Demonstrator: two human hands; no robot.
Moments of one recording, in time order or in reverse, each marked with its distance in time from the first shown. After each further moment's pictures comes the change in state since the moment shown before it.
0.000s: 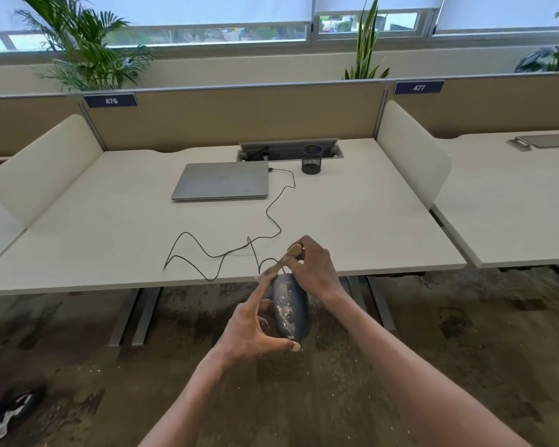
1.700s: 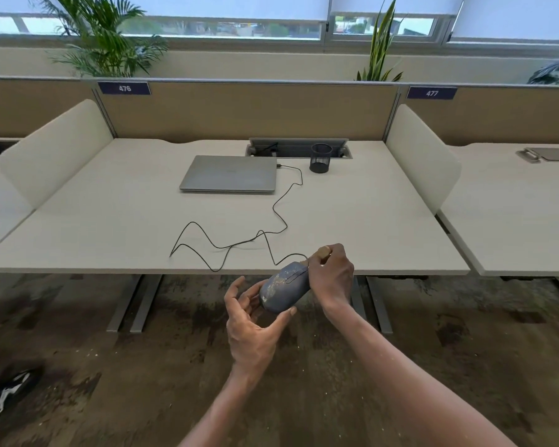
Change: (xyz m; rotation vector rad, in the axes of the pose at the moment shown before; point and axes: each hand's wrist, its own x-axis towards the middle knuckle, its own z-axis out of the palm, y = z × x) left_hand -0.024 0.010 0.042 -0.307 0.681 -0.076; right_hand -0.019 0.008 0.011 -0.046 0.376 0.265
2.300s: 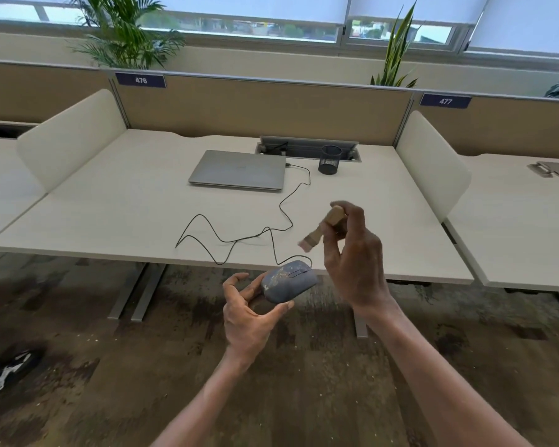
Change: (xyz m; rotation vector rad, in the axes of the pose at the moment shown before) left_hand 0.012 -0.006 -0.008 0.071 0.003 -0.004; right_hand -0.011 -0.048 -0.076 0.058 0.067 -0.916
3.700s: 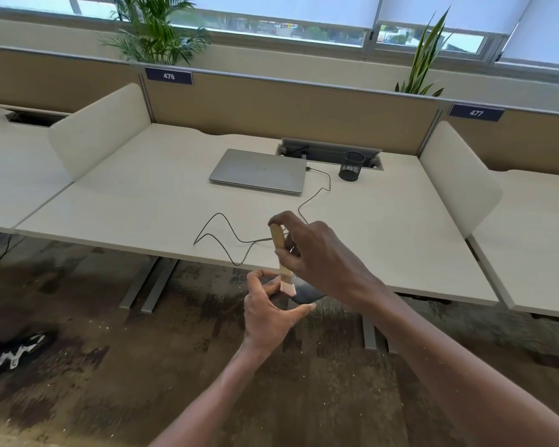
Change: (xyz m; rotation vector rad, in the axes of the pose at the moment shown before) left_hand 0.022 -0.001 0.002 0.082 -0.009 0.057; right_hand 0.040 -0.052 0.042 0.020 -0.669 -0.110
